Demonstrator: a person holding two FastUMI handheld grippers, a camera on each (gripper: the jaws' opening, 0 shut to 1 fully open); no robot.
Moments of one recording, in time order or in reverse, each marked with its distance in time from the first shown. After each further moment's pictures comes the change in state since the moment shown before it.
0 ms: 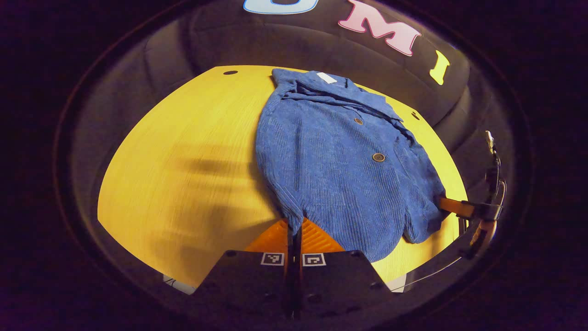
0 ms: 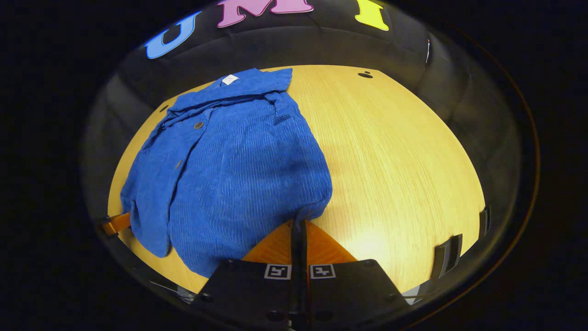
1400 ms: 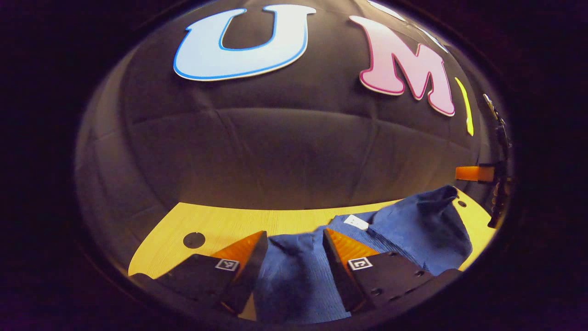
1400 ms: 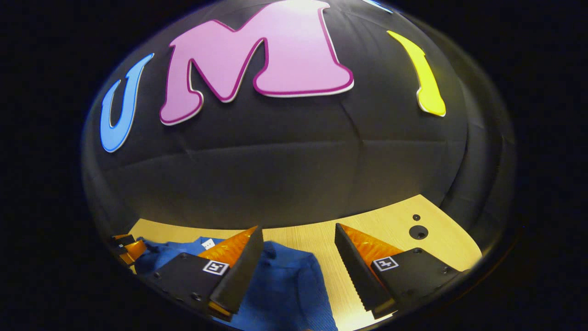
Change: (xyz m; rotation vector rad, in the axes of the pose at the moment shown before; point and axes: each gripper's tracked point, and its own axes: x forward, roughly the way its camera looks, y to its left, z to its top) left arm 0.135 0.039 0.472 0.194 -0.584 0.148; right arm 0.139 0.057 0.482 0.030 -0.631 -0.027
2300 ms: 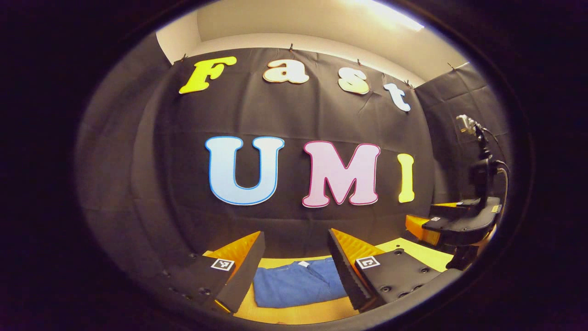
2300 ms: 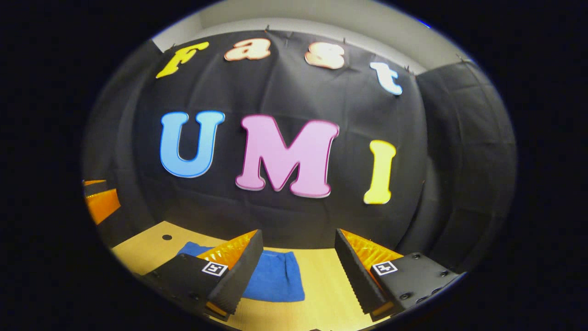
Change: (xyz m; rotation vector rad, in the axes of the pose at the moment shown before) left arm -0.428 -0.058 0.082 -0.056 -0.459 0.007; right arm -0.397 0.033 0.121 -0.186 -0.435 -0.022
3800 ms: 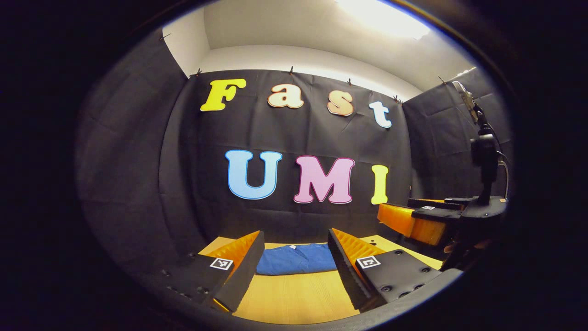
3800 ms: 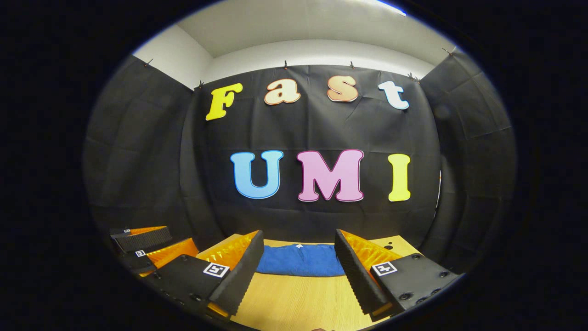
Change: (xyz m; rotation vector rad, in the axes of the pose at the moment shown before) left arm -0.198 -0.042 -0.008 -0.015 -0.055 -0.072; right arm -0.225 0.056 0.037 0.154 -0.009 0.273
